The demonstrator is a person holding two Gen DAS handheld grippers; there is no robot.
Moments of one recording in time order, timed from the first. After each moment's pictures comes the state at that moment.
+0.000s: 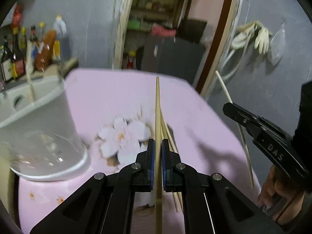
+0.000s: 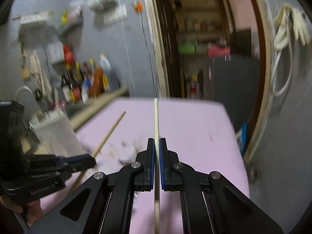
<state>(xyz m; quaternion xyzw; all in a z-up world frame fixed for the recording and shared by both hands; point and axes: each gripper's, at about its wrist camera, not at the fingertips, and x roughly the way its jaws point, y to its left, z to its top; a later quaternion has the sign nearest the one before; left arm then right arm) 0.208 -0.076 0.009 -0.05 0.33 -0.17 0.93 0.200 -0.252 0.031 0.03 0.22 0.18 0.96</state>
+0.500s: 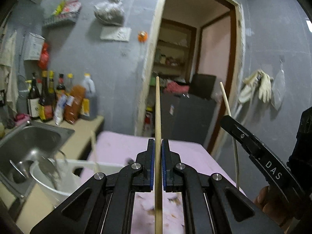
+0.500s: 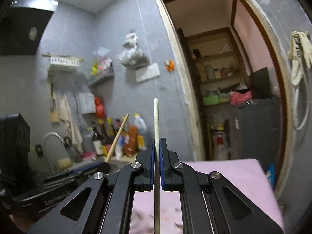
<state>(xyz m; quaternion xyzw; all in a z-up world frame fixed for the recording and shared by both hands) 0.177 -0.010 0.098 -0.07 0.14 -0.11 0.98 0.189 -0.185 0.104 0.10 0.04 0.26 0.96</state>
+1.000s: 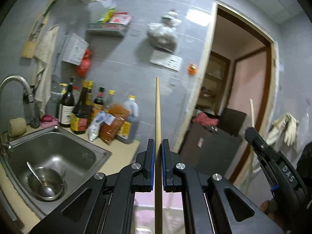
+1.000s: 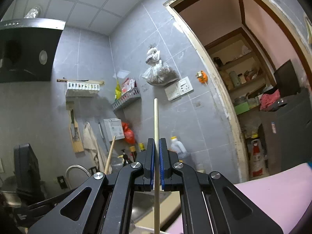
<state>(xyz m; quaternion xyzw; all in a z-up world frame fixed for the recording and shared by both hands) 0.189 0.137 0.122 -0.16 0.06 0.00 0.99 0.231 -0.098 0.128 0.18 -0.03 0.35 0.92</state>
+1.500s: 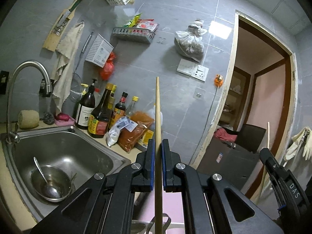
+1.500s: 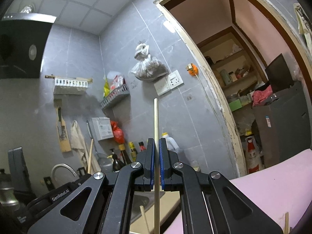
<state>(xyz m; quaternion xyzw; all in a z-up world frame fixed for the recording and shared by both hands) 0.205 0.158 0.088 -0.18 0.03 0.07 0.98 0.252 -0.071 0.090 0.19 -0.03 0.30 0.93</state>
